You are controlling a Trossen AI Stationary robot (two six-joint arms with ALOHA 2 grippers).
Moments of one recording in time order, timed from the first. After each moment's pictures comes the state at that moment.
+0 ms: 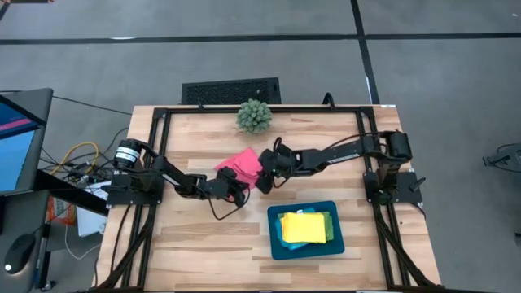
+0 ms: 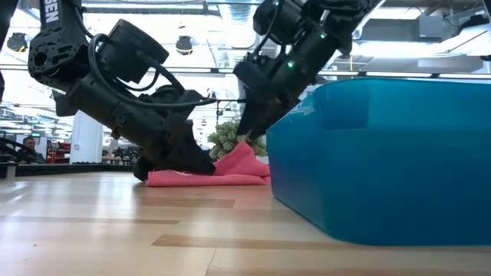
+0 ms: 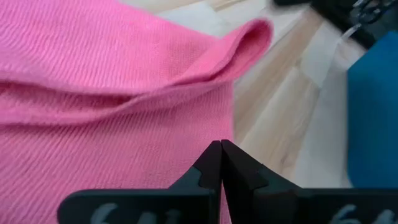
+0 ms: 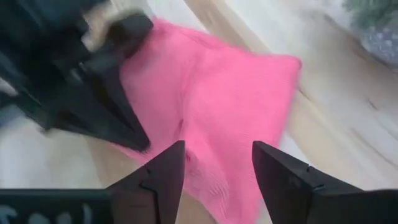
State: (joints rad) left arm -0.15 1.81 0.48 0.79 -0.42 -0.78; right arm -0.01 1.84 1.17 -0.18 0.24 0.39
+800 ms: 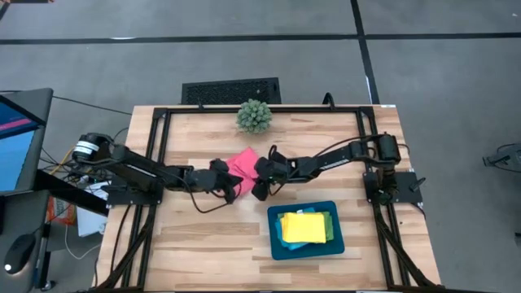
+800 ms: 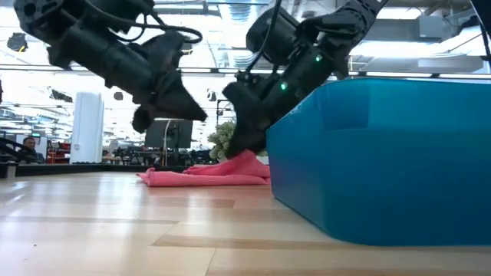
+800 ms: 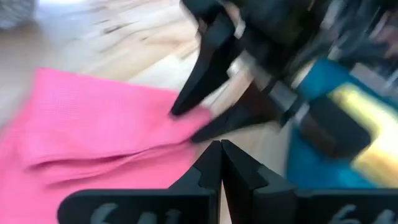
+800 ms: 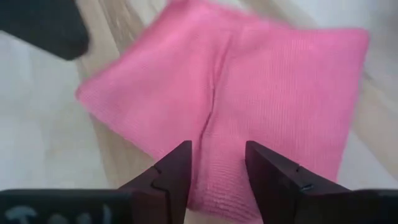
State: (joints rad) left arm -0.14 1.41 0.48 0.47 -0.38 -0.68; right arm 0.02 1.96 1.14 -0.01 0.21 0.38
